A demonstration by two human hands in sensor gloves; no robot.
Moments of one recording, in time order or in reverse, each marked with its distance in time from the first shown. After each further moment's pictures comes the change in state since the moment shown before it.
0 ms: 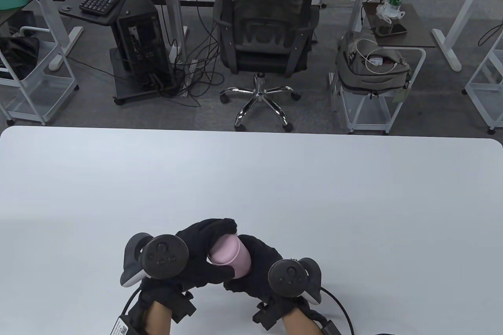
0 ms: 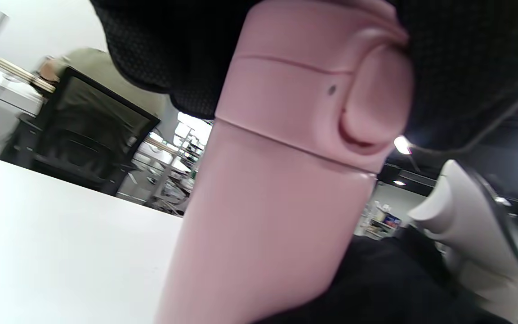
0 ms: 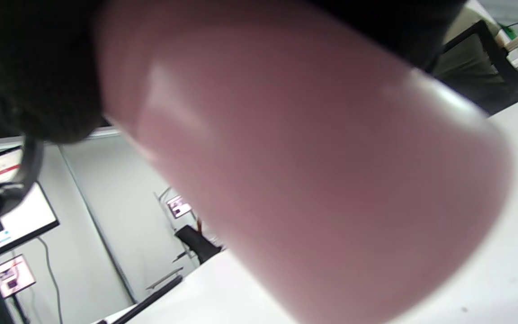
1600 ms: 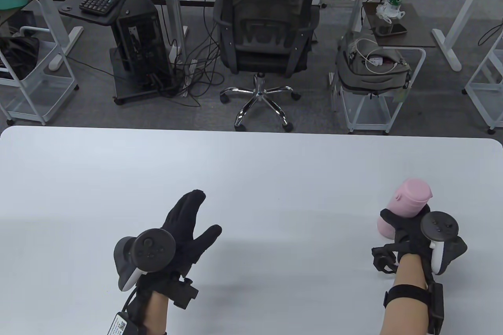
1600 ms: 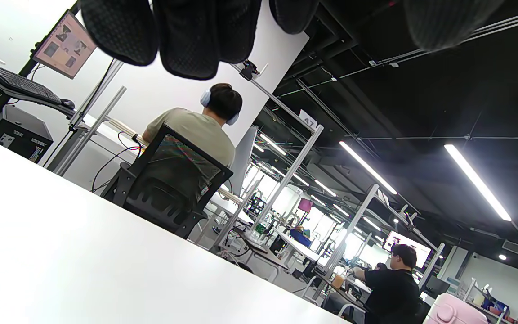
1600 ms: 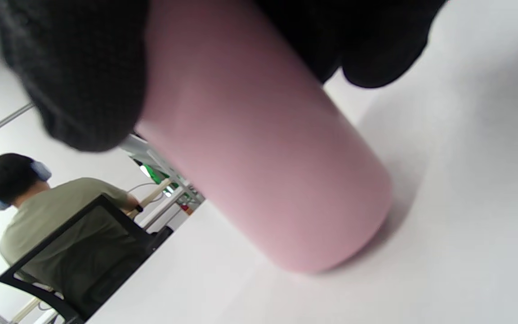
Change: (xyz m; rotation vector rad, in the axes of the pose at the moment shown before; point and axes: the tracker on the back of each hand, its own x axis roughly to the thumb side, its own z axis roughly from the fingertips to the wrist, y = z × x) left_hand -0.036 -0.006 0.007 0.230 0.288 -0.022; right_hand -0.258 -0.197 0.068 -0.519 1.035 0.126
